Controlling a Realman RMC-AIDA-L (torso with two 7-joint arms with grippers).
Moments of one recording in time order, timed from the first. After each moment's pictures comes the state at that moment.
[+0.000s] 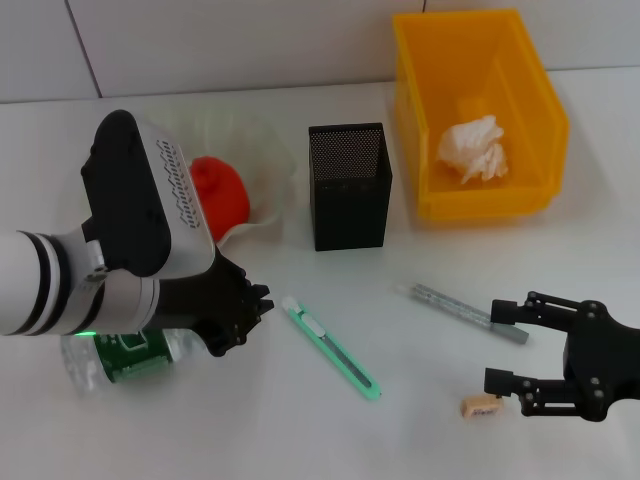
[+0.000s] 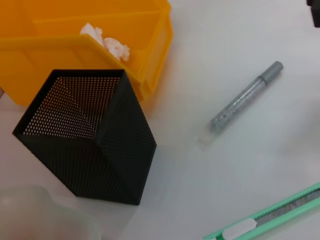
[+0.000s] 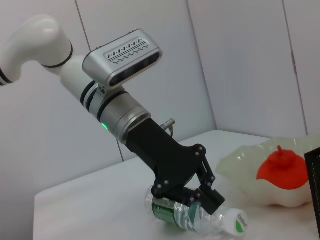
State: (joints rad) left arm -0.31 -2.07 1.70 1.46 2.30 1.13 -1.93; right arm 0.29 2.02 -0.60 -0.54 -1.96 -1.83 1.07
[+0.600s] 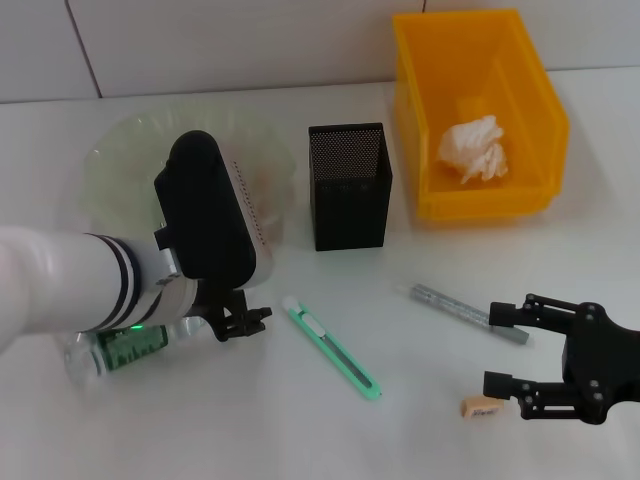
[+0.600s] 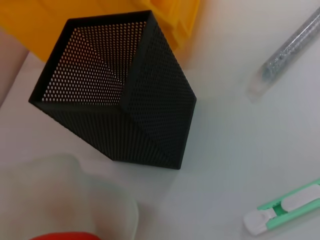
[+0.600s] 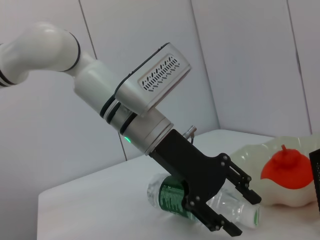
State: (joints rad) left arm -0.39 -2.08 1.92 1.41 2.65 0.95 -2.24; right arm 0.29 2.02 -0.61 -0.54 -1.96 -1.83 1.07
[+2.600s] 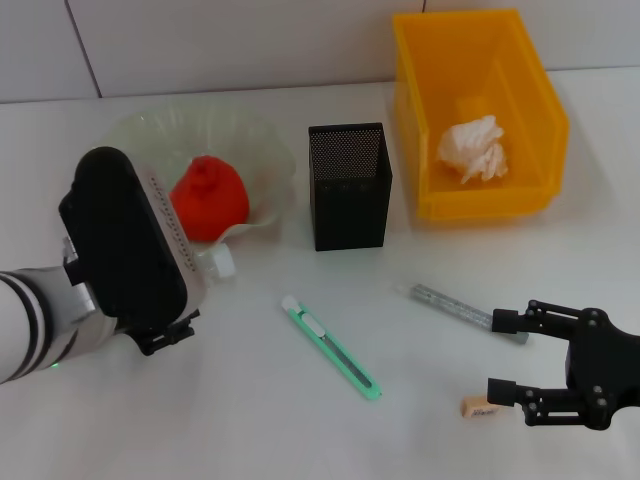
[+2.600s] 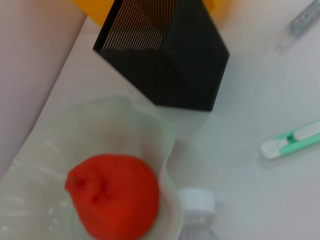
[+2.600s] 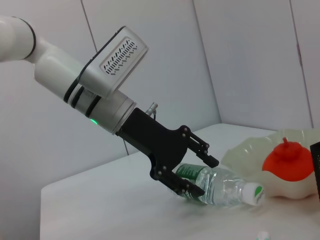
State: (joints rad) left arm -0.12 -2.07 1.95 1.76 2.89 1.06 -2.34; right arm 0.29 2.02 -0.61 -0.54 -1.97 -1.83 1.07
